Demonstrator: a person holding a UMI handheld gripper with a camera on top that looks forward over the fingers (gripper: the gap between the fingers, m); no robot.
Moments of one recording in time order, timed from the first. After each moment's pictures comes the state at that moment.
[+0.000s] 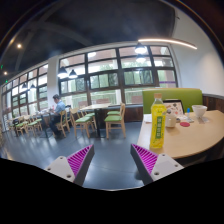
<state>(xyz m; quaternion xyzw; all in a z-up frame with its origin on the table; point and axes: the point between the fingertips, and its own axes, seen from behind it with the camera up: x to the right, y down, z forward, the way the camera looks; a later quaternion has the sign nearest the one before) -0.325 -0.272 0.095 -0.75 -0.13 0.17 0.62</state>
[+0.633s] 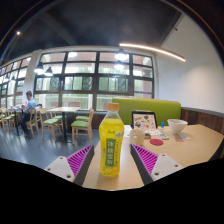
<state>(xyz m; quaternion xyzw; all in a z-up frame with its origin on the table) -0.189 -0.108 0.109 -0.74 -0.06 0.02 0.67</state>
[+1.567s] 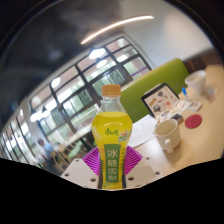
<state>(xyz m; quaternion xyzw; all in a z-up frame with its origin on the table) -0.228 0.084 0.124 -0.73 0.10 0.28 0.61</state>
